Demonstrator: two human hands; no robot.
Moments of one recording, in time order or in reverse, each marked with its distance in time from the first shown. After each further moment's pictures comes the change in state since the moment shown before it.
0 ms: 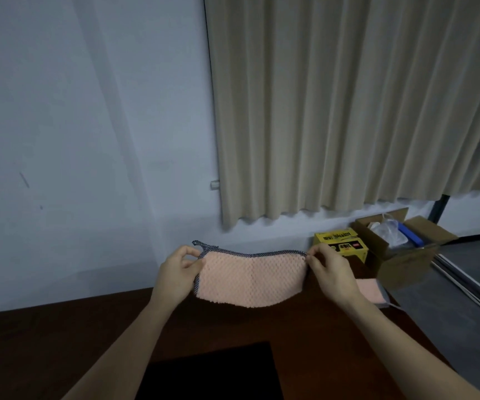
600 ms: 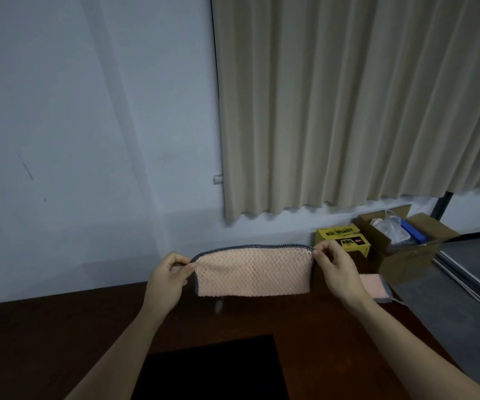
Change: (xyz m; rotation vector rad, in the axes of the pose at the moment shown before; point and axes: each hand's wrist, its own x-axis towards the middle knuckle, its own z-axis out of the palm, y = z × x) left_hand -0.017 -0.031 -0.022 -0.076 0.092 -0.036; right_hand -0.011 -0.002 0.009 0.267 0.011 0.040
